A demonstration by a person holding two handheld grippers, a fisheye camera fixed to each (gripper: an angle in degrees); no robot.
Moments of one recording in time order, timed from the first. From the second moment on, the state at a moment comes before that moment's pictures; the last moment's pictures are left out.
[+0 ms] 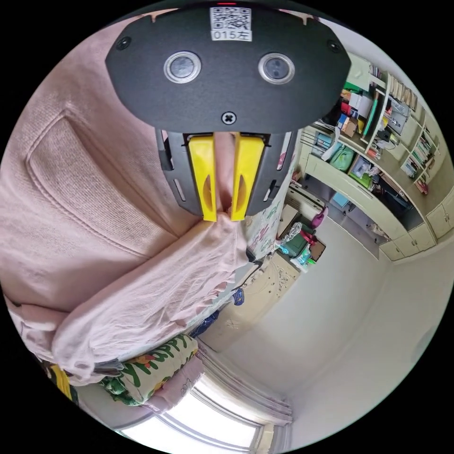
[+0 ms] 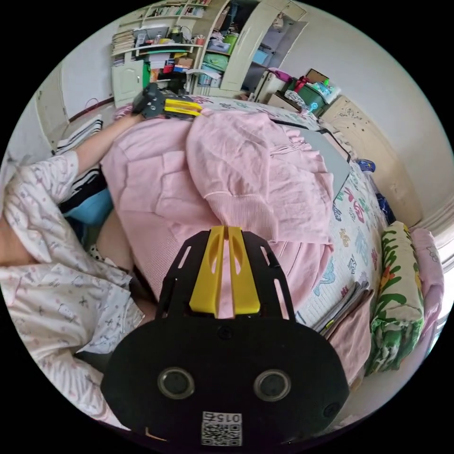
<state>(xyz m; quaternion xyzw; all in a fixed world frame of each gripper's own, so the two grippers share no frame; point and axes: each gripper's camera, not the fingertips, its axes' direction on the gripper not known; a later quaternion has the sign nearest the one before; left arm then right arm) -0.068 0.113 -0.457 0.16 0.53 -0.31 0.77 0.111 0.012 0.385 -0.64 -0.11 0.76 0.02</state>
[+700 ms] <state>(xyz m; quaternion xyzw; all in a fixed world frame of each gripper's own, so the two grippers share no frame) -0.126 0.097 -0.469 0.15 0.51 -0.33 0.78 0.060 0.093 0.311 -0.59 -0.04 0.80 -0.07</state>
